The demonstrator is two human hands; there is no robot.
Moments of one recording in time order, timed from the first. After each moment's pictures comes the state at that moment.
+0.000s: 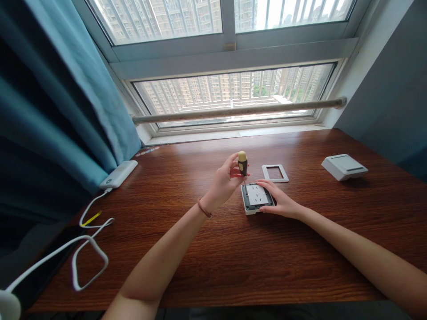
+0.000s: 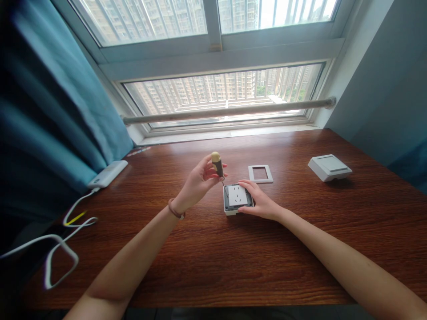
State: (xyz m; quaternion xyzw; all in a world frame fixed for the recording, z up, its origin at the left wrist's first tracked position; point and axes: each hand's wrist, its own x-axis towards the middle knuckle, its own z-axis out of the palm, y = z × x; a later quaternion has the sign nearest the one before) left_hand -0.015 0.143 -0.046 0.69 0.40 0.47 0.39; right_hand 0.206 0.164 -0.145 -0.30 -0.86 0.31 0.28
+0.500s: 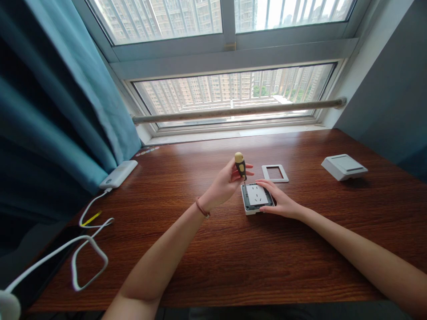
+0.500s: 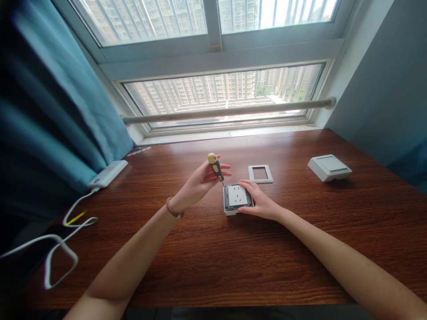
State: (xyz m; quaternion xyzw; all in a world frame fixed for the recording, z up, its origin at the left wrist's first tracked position) left_hand -0.017 0.141 -0.042 0.70 0.33 0.44 0.45; right_hand 0.205 0.164 -0.144 -0.30 -0.86 0.31 0.28
